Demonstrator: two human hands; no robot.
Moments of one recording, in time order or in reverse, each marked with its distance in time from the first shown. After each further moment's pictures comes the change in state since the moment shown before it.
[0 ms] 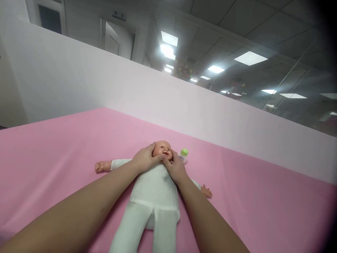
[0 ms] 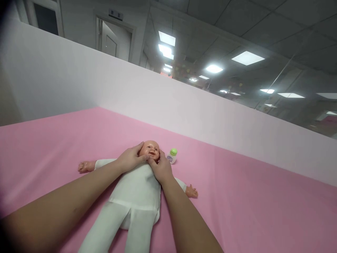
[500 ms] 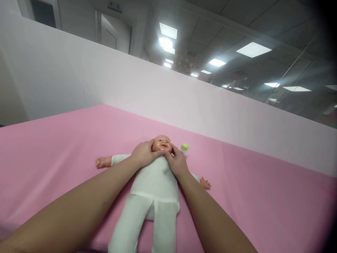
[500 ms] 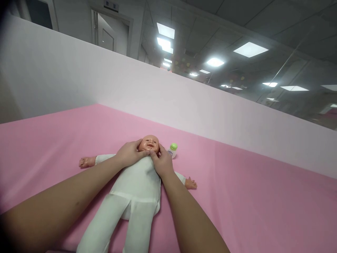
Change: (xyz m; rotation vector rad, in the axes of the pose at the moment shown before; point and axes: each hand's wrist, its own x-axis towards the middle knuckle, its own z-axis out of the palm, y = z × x) left_hand 0.001 0.006 0.006 0.119 0.040 -0.028; right_hand -0.001 0.001 0.001 0.028 0.089 -0.065
